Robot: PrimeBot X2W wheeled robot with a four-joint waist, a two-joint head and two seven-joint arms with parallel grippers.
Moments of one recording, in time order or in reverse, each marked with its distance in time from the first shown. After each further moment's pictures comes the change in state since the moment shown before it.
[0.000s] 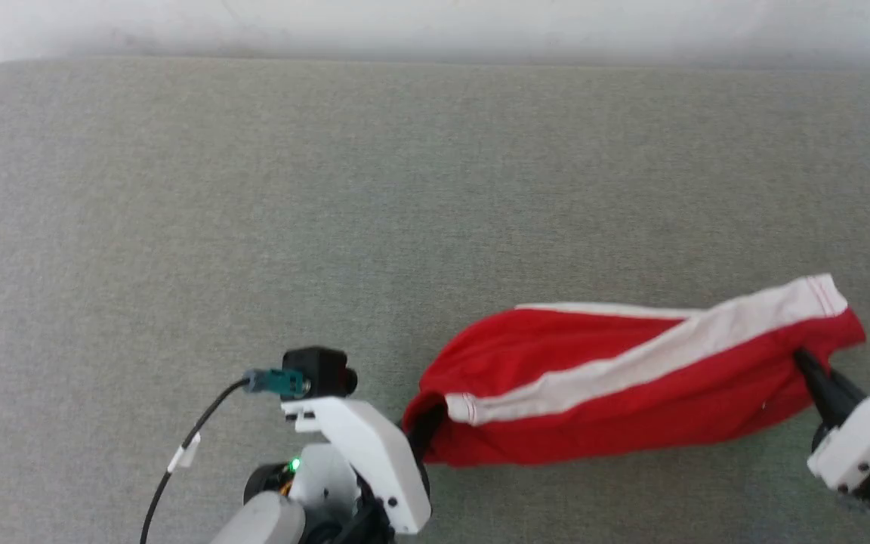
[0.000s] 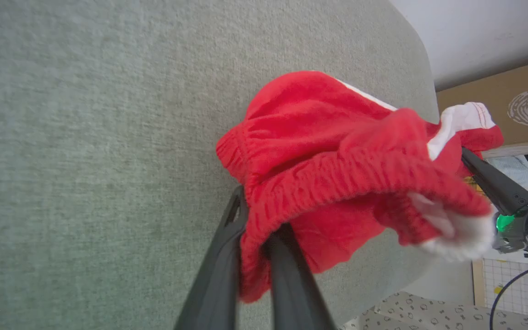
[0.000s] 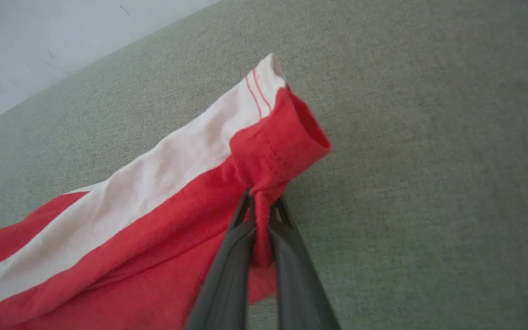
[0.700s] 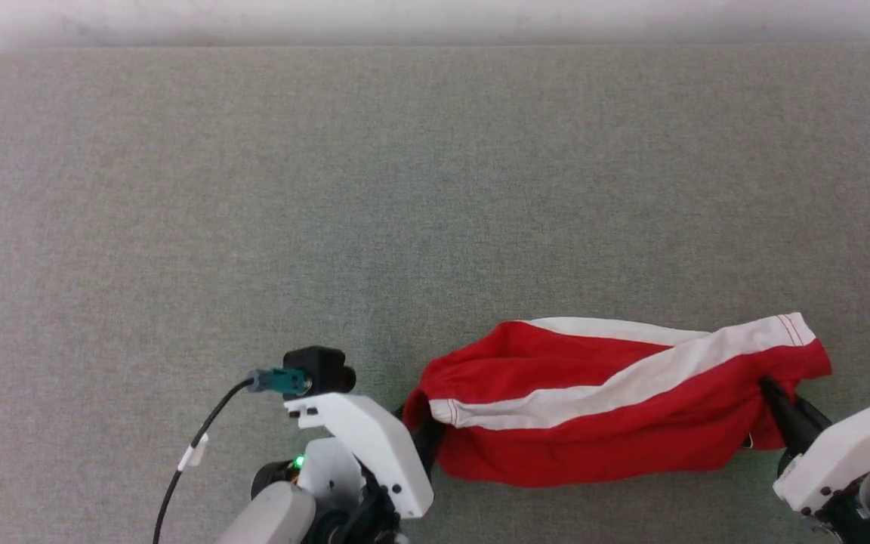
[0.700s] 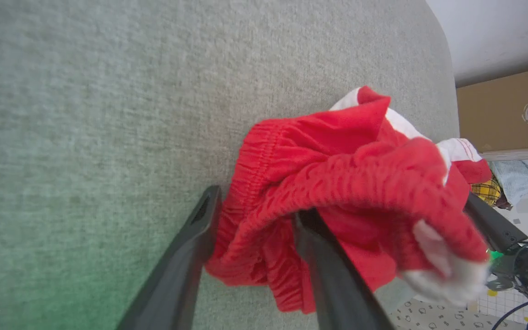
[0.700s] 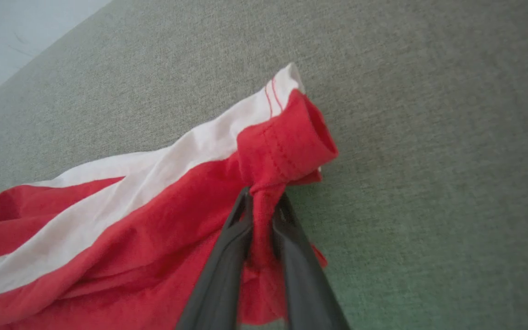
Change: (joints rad) left arm -0.004 -0.039 0.012 0.108 -0.012 0.000 -0.049; right arm 0.064 0.000 0.066 0.084 0.036 0.000 -0.120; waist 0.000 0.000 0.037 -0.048
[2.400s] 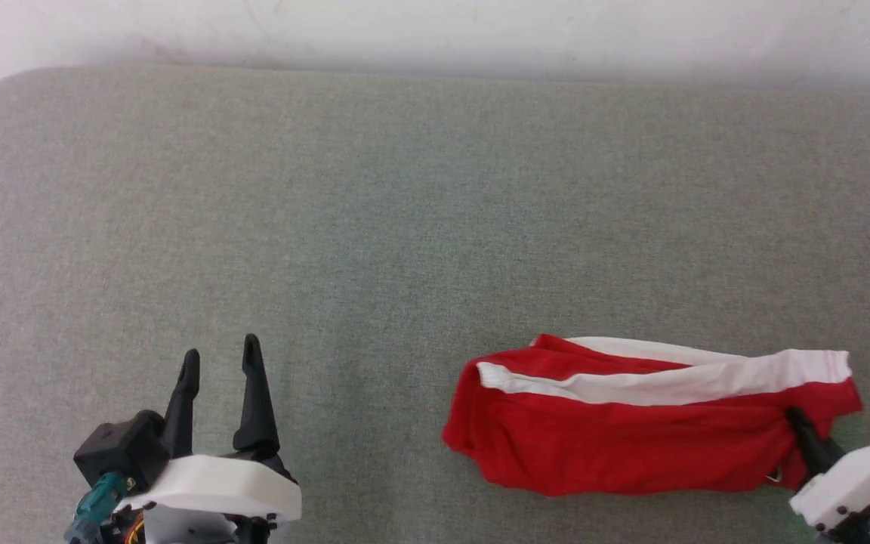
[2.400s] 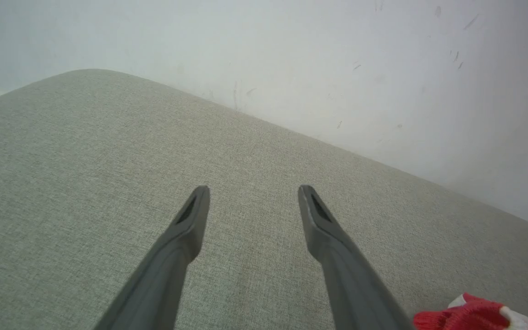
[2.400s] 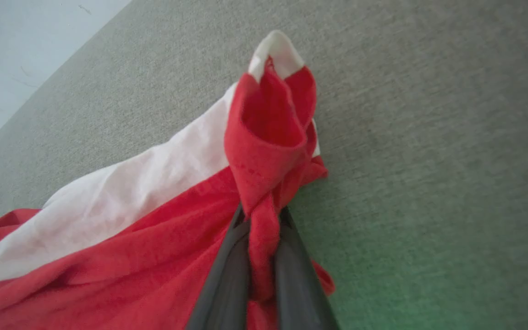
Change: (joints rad) left arm 0.218 0.096 0.228 -0.165 0.289 0.065 -0.578; right arm -0.015 0.004 -0.067 0.198 0.048 0.002 -0.126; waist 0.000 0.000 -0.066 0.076
